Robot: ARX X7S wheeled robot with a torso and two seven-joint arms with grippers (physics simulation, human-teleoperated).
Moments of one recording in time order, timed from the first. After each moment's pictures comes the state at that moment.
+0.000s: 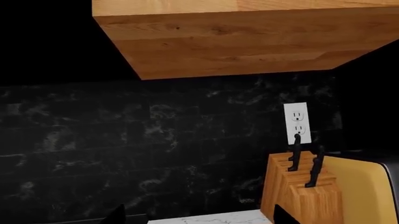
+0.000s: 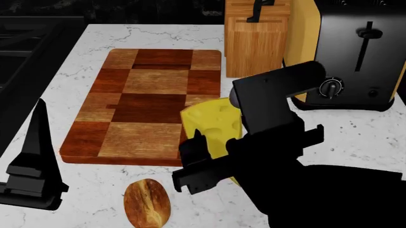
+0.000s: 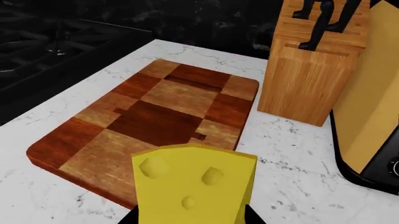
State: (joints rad) left arm -0.30 -0.33 0.12 0.97 -0.36 -0.73 -0.33; right arm 0.95 0.46 -0.26 -0.35 1.40 1.31 0.70
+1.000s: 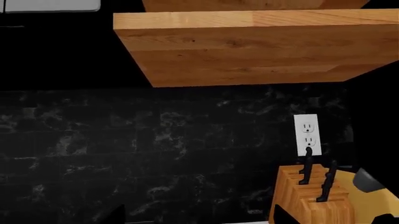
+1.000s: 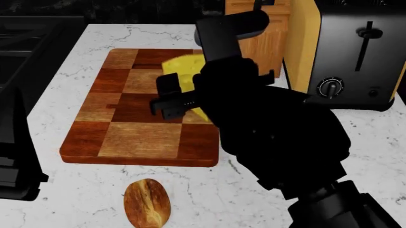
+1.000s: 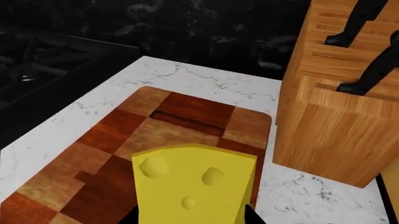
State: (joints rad) left arm -0.34 -0.38 0.04 0.99 -0.49 -0.75 -0.39; right arm 1.25 0.21 -0.63 0.41 0.88 0.88 0.24
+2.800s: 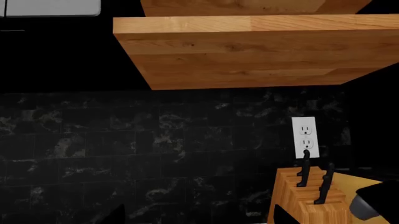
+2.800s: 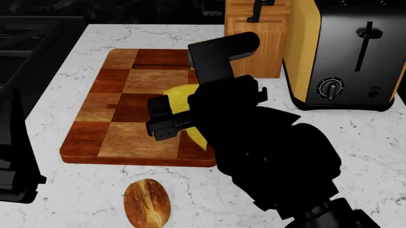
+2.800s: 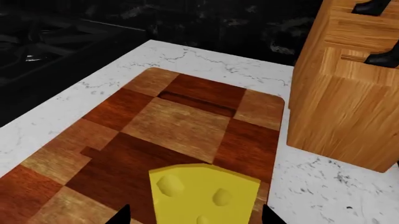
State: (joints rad) left arm -0.34 -0.49 0.10 0.98 -0.59 -0.67 -0.52; right arm 1.18 0.22 -0.67 0.36 0.88 0.85 0.25
